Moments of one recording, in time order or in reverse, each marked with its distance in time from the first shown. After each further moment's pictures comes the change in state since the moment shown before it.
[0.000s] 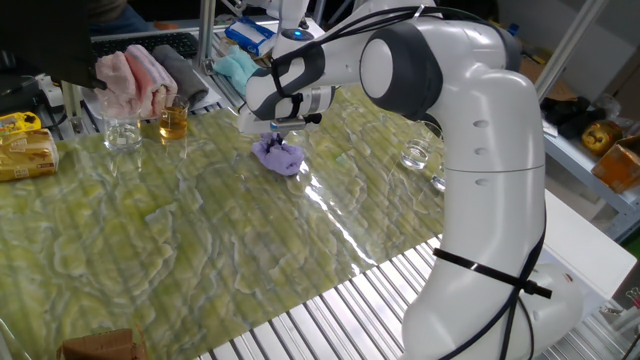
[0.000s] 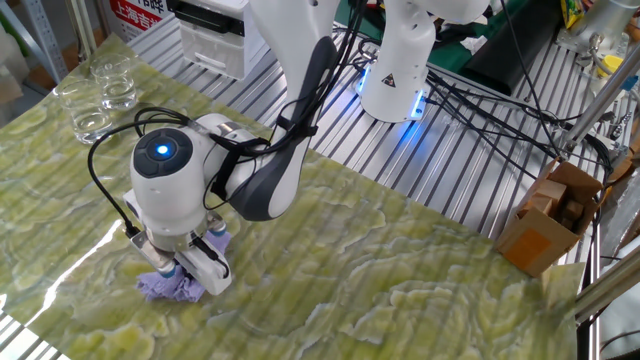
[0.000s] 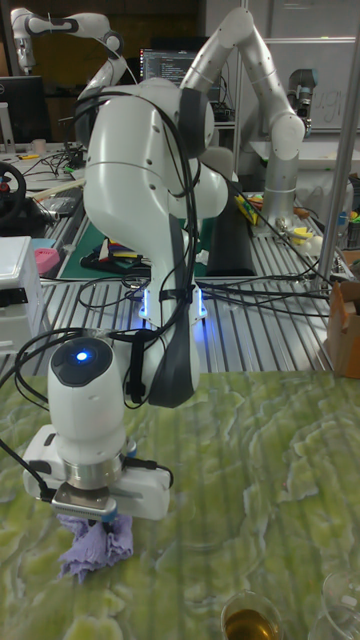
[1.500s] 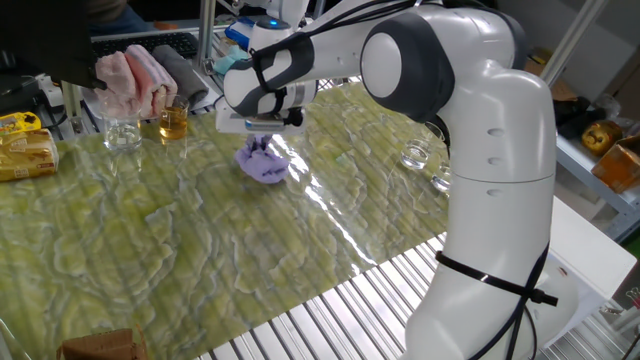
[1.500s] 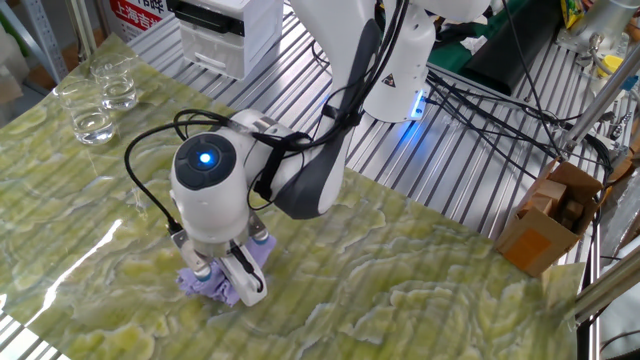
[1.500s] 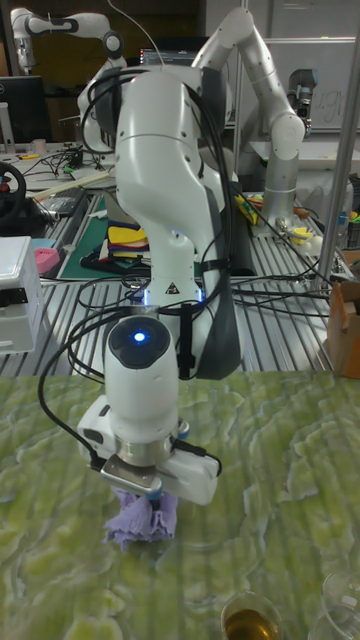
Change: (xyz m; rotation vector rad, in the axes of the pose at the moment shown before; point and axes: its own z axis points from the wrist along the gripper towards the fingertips) arm 0.037 0.060 -0.030 0.014 0.084 0.192
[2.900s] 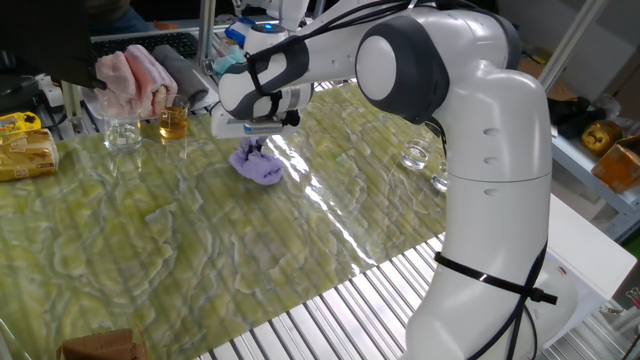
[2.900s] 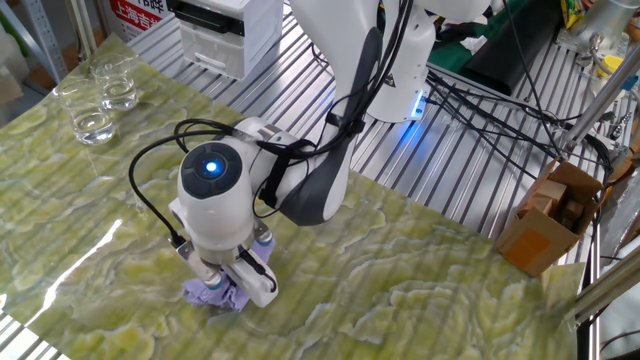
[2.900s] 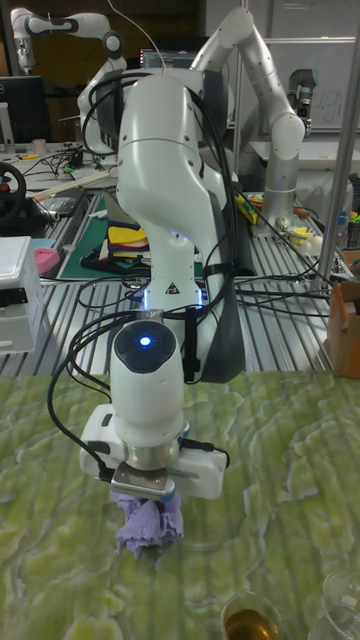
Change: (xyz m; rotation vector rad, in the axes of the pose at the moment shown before) arm 0.001 0.010 0.007 -0.003 -0.003 -0.123
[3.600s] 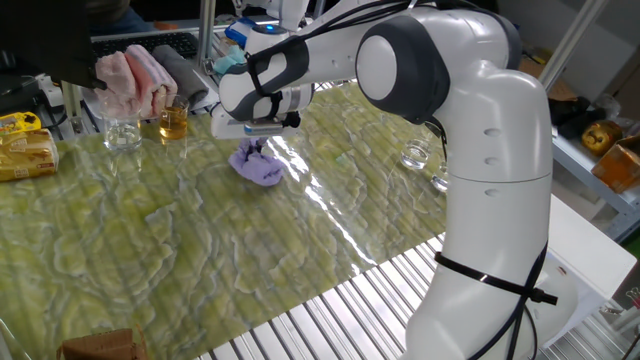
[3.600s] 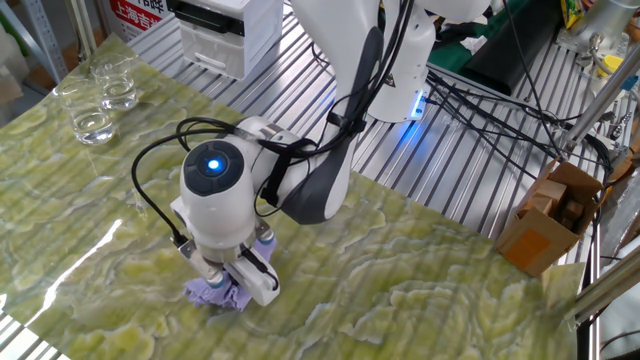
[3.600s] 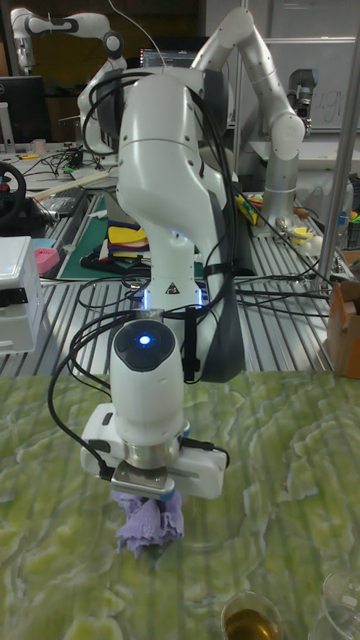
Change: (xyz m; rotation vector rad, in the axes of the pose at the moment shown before) arm 0.003 0.001 0.001 -0.009 -0.007 -0.030
